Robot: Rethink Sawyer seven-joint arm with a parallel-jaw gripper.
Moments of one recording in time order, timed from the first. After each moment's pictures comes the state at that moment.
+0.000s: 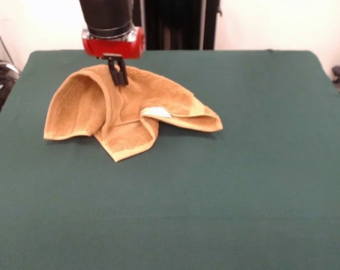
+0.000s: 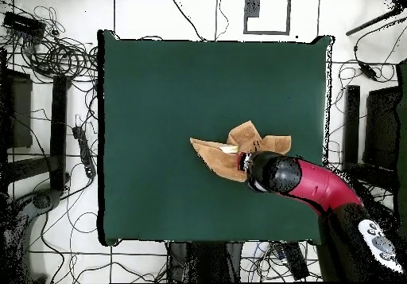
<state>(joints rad) -0.58 -0.63 0.15 1.78 -0.21 0.52 1.65</state>
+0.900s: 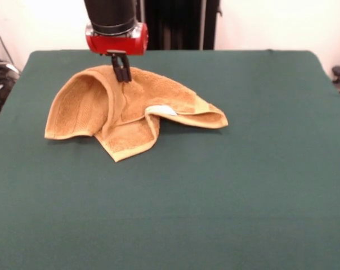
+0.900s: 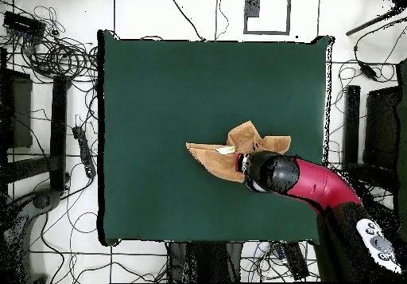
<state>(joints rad) -0.57 -0.64 0.16 1.78 -0.22 0.55 1.65</state>
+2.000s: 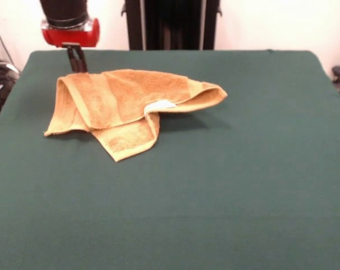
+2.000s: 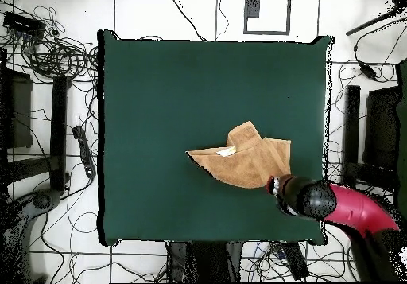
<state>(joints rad) -0.85 -0.64 0.27 1.83 -0.50 0.55 1.65</state>
